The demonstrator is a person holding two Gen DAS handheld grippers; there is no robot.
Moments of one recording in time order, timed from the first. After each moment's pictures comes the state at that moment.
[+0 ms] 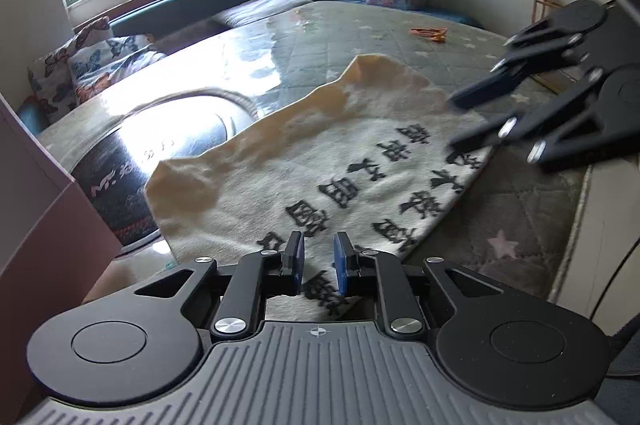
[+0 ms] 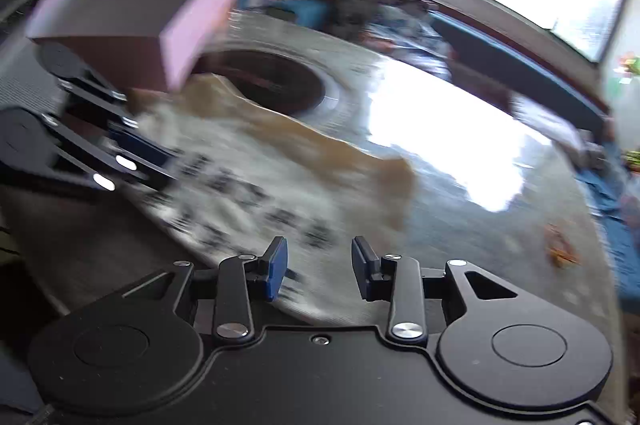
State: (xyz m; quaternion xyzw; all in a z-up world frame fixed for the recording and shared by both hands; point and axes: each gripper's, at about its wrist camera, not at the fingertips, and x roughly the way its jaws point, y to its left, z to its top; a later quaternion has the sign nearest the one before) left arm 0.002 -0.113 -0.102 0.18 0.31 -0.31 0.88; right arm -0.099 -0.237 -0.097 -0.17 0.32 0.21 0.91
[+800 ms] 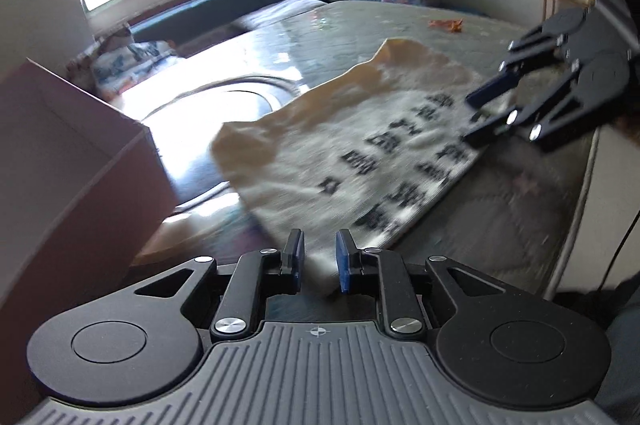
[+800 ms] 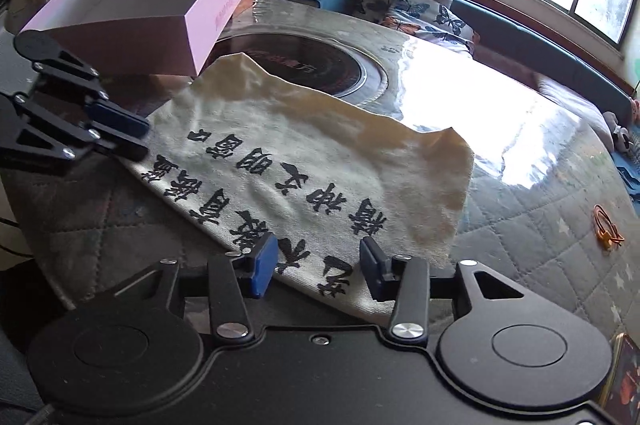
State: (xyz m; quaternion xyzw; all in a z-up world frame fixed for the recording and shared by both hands) left arm -0.019 -0.053 -0.109 0.21 0.29 -0.27 0.89; right arm -0.093 -0.244 -0.116 -0.15 0.34 0.20 0.91
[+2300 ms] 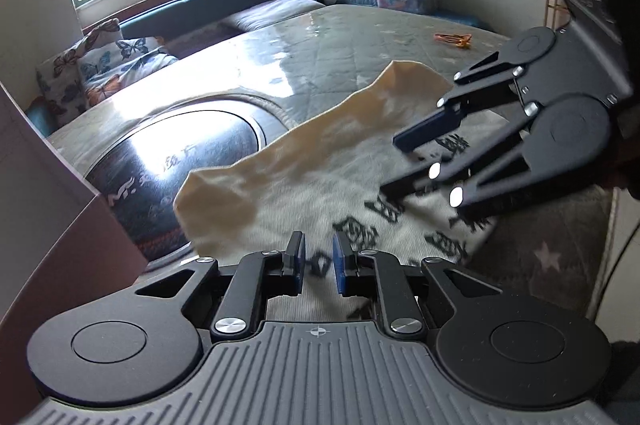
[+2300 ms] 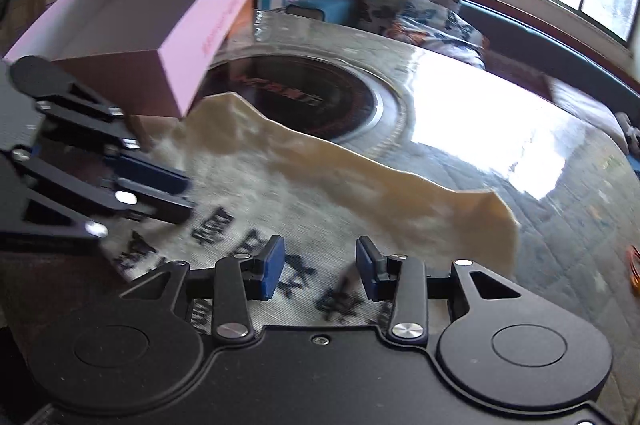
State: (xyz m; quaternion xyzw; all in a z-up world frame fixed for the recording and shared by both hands) left arm 0.035 -0.102 -0.108 0.18 0.31 -0.29 0.89; right arm -0.044 -0.209 -0.112 -0.14 0.33 0.22 0.91
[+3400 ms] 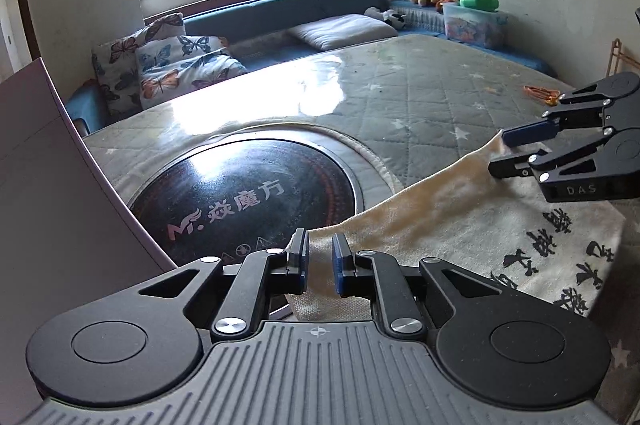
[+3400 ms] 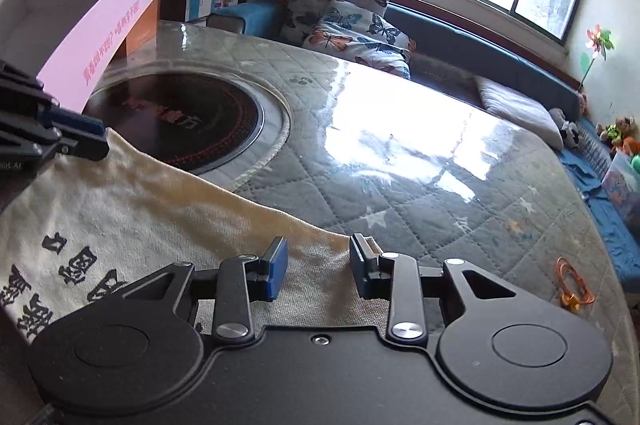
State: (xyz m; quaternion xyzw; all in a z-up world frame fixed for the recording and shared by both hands) left arm 0.088 -0.086 -0.087 0.13 0.29 -0.20 0.92; right arm 0.004 -0.252 -0.109 -0.13 0.31 0.11 0.93
